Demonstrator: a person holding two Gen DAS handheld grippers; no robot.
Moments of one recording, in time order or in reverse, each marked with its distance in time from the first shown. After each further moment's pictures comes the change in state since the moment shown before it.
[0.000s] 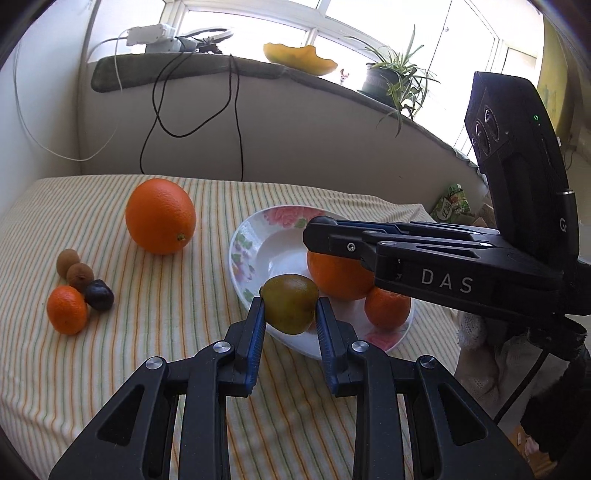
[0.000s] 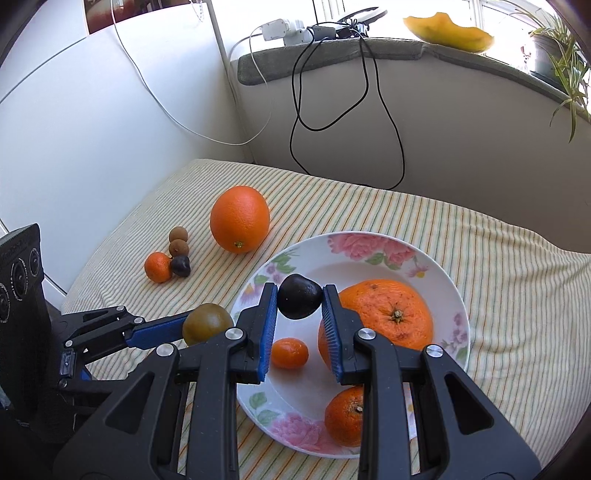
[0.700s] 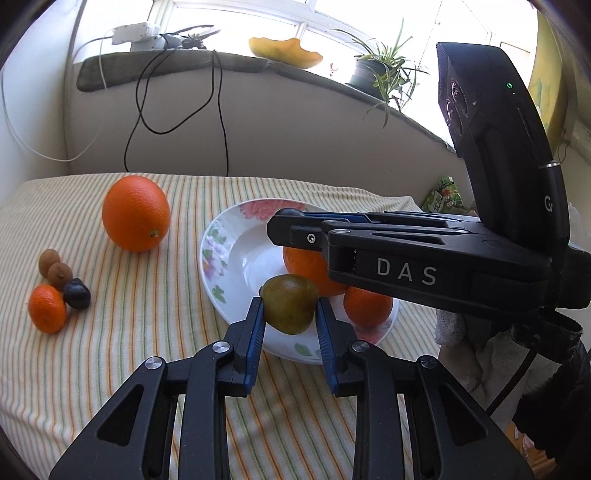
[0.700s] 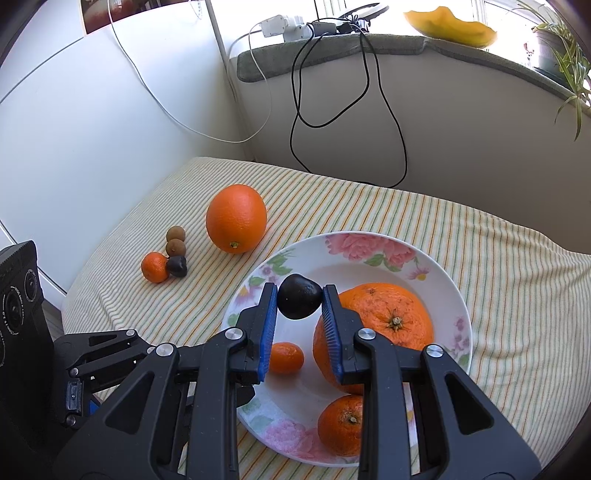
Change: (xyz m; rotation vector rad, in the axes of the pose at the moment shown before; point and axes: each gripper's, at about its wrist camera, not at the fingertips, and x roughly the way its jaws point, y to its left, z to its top) left arm 0.007 -0.012 0.001 0.017 0.017 -0.023; right arm 0.007 -0.001 0.000 0.005 0.006 0.008
